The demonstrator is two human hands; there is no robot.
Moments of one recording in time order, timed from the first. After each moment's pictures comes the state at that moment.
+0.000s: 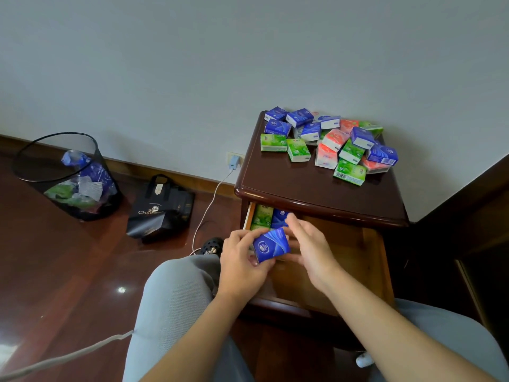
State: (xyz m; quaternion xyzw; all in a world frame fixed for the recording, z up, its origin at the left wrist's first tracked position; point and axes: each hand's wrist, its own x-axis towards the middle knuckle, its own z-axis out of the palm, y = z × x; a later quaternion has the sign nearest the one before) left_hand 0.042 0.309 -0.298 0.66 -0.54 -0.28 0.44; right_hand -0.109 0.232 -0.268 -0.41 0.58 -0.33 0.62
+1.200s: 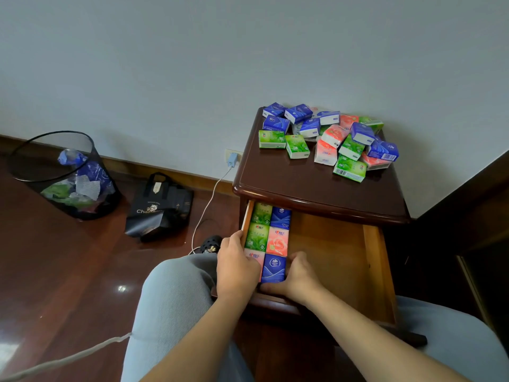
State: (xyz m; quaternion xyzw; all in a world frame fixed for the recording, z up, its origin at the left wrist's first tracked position) left_hand 0.038 0.293 -0.308 0.77 -0.42 -0.30 0.37; right_hand -0.120 0.259 -0.328 -0.57 0.68 -0.06 0.45
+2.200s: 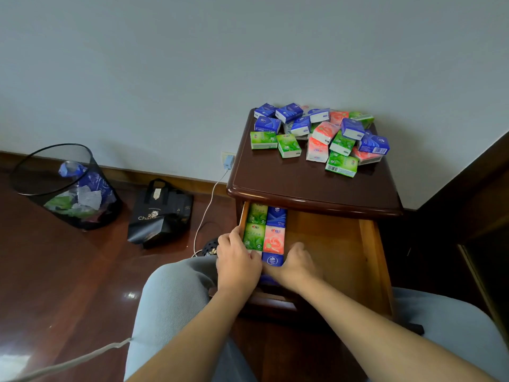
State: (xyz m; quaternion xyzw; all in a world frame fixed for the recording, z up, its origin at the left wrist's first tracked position) left_hand 0.033 0.293 -0.303 0.78 -0.47 -0.26 0.30; right_hand -0.109 0.252 -0.312 -0.59 0.73 -0.02 0.34
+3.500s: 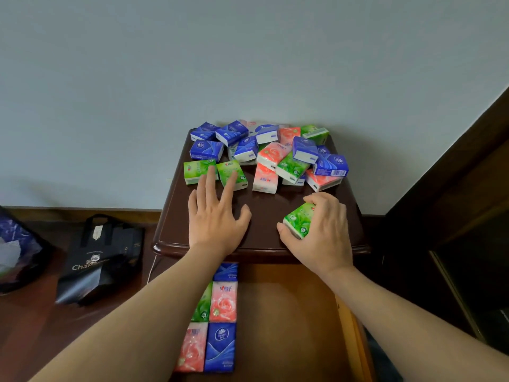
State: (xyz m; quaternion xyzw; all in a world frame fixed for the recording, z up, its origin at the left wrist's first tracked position) left_hand -0.008 0.072 -0.275 0.71 -0.67 0.00 0.20; right_hand -0.233 0.093 -0.280 -0.70 0.64 -0.31 -0.04
